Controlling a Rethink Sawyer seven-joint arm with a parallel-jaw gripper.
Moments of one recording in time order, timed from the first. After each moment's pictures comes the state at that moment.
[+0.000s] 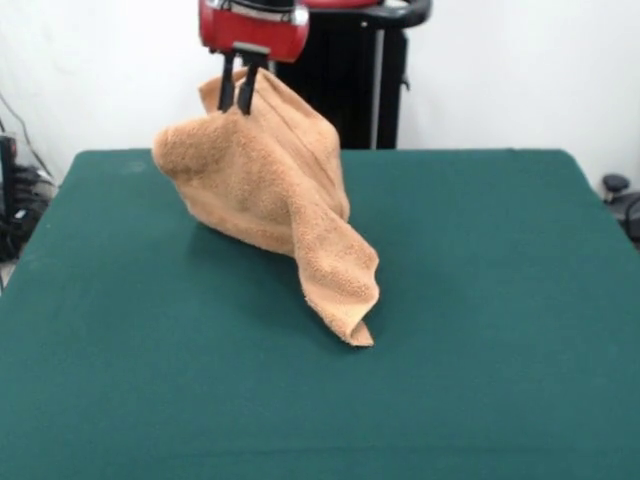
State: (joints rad) arm -0.33 -0.91 -0.02 1.88 -0.39 0.55 1.57
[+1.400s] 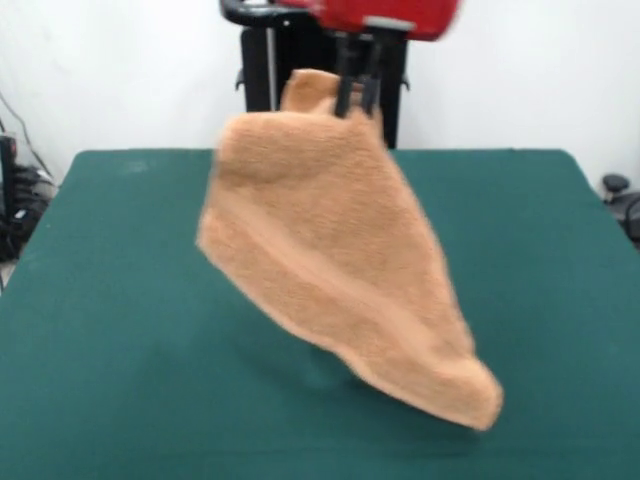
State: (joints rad) arm -0.14 -0.83 0.08 1.44 -0.31 0.90 1.57
